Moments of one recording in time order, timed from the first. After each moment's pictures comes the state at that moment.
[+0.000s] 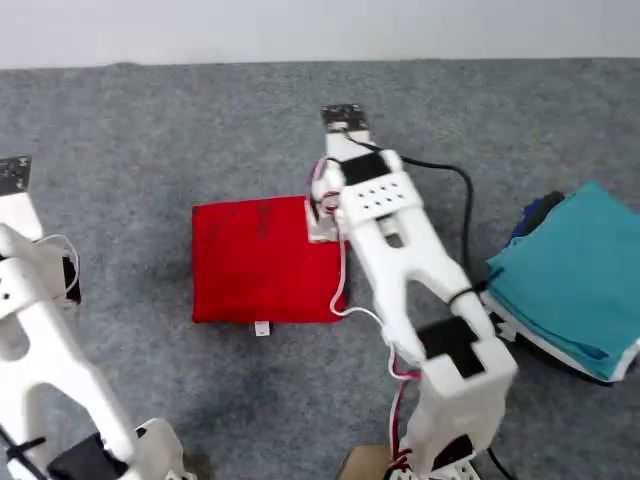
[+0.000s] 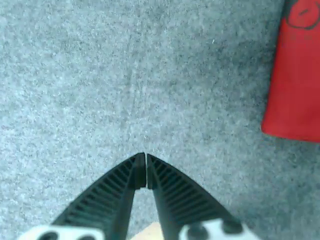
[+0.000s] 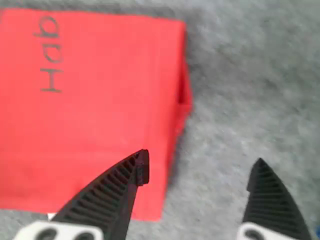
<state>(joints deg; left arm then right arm) -37.5 -20.9 16.7 96.5 -14.2 -25.4 18.2 -10.4 77.1 -14.8</state>
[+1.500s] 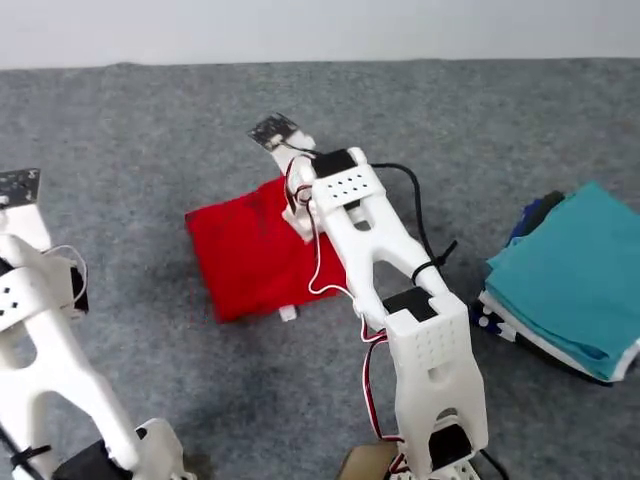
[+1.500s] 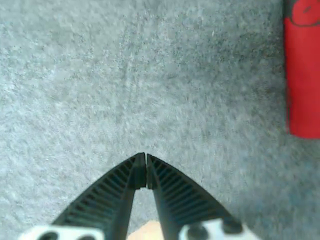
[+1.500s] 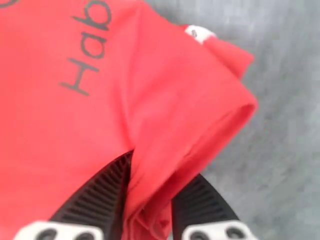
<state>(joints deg) -37.5 -22.8 22.9 94.6 -14.2 -26.5 37.7 -28.3 70.1 23.3</state>
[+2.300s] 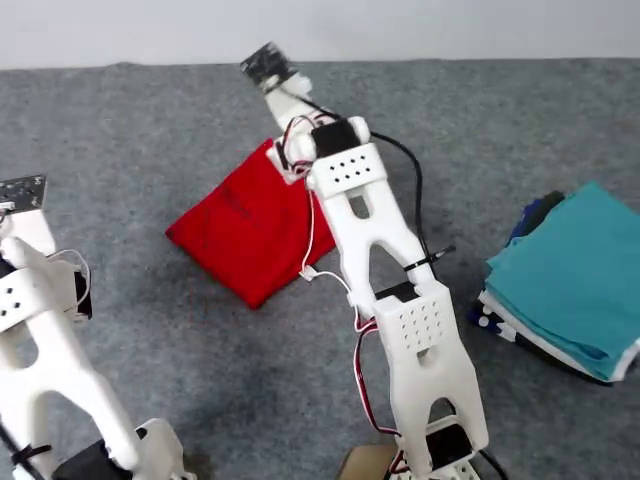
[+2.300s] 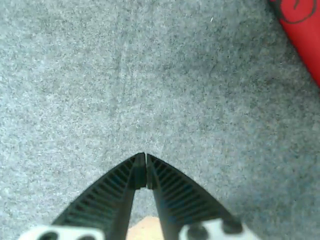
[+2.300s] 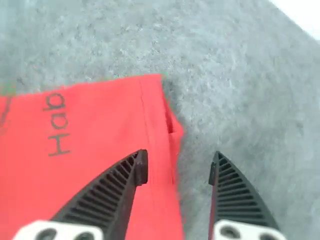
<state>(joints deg) -37.5 -22.8 24.0 94.5 -14.2 -25.8 48.8 -60.7 73.5 11.0</state>
